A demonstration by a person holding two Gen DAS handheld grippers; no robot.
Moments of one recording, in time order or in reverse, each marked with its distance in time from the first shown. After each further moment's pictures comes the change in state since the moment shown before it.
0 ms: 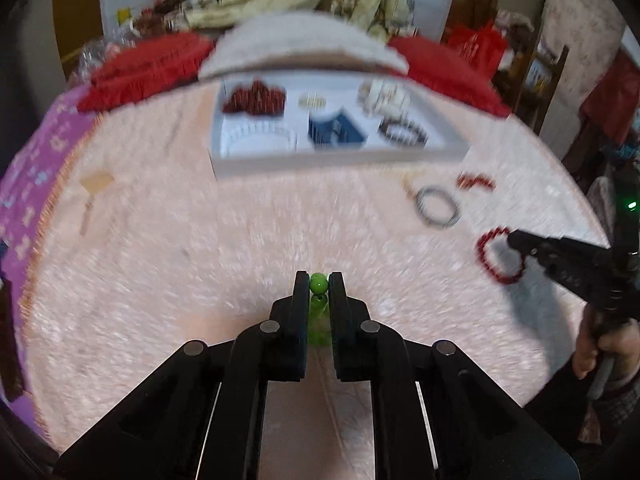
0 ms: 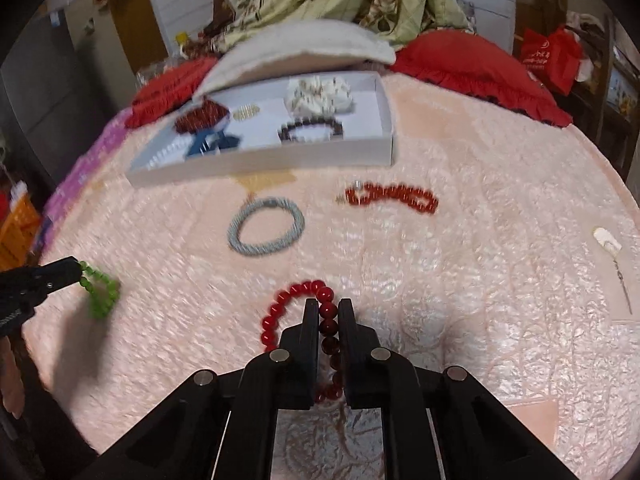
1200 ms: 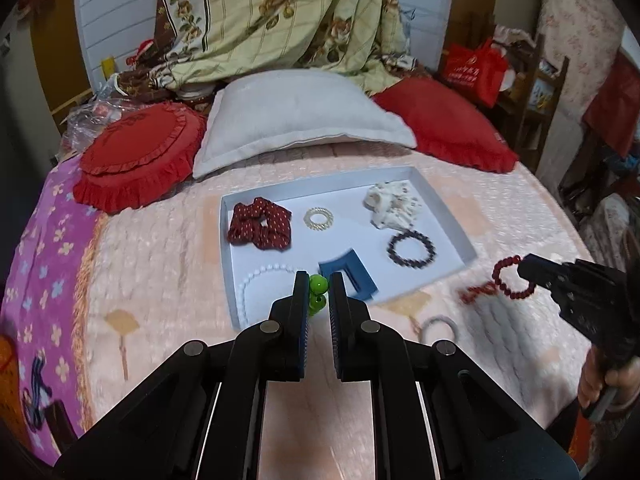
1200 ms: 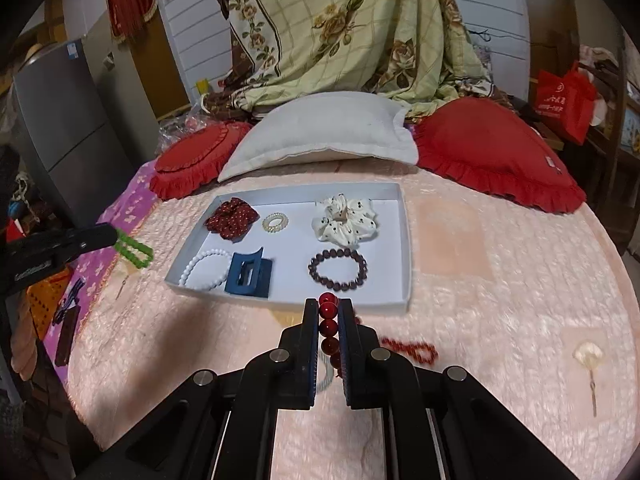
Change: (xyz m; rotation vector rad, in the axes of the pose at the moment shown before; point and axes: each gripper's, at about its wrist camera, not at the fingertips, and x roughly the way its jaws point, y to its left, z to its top) left arm 0.016 0.003 0.163 0.065 -0.015 0.035; right arm -0.021 0.016 0.123 -0.031 -0.085 0.056
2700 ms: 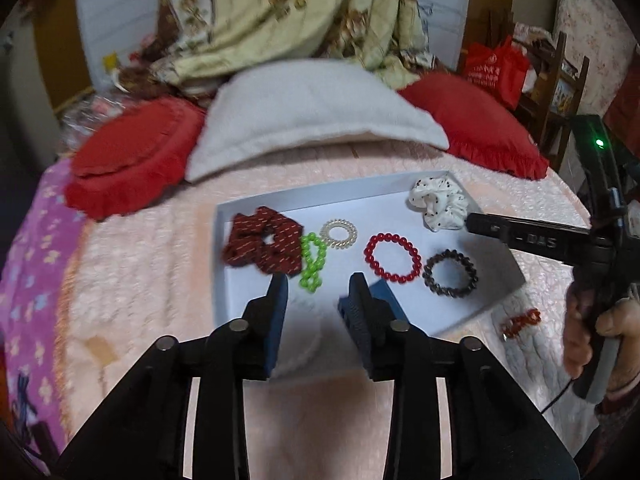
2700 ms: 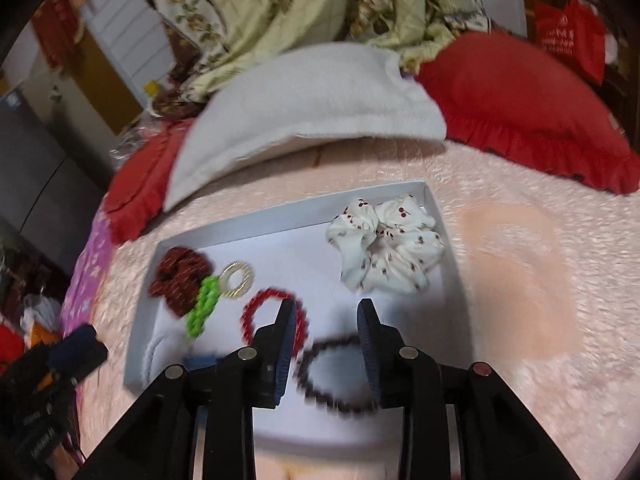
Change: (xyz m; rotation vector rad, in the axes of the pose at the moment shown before) left arm 0.044 0.010 -0.004 -0.014 -0.044 0.059; right arm 0.114 -0.030 0.066 0.168 0.095 0.050
